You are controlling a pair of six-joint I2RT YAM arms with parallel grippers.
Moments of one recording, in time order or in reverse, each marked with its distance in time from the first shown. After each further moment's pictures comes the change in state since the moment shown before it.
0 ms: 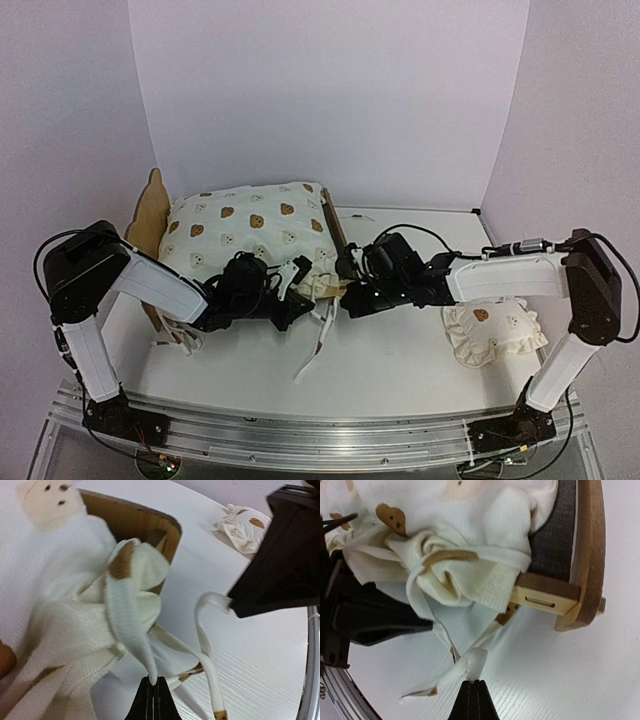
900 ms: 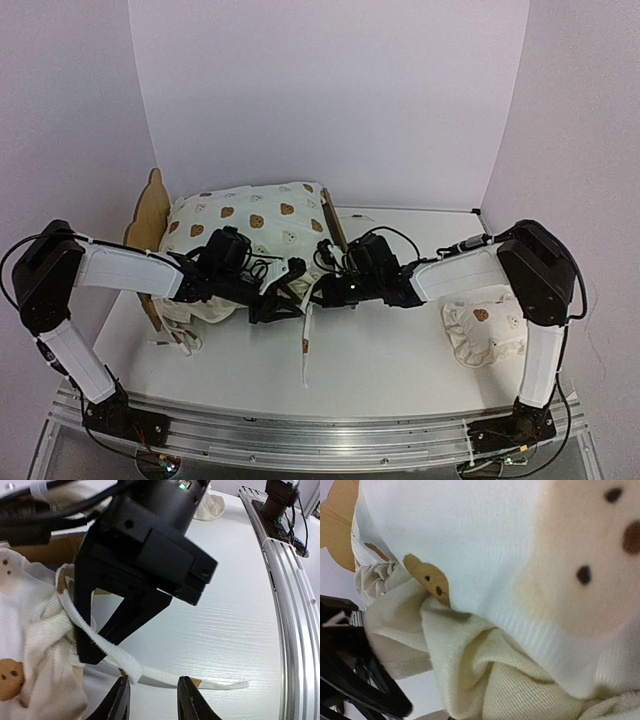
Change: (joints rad) left arm 0.111 -0.196 0.080 -0.456 0.367 0.526; right arm -0.072 0.287 0.105 0.420 -0.320 0.082
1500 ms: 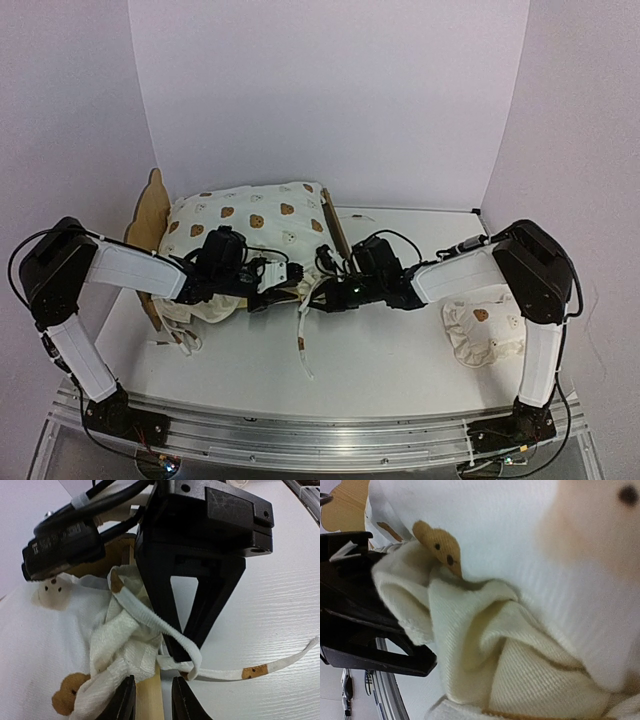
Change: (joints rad) left arm 0.050 0.049 -0.028 0.170 -0.127 0.340; right arm -0.015 0.016 -0.026 0.046 -0.128 -0.012
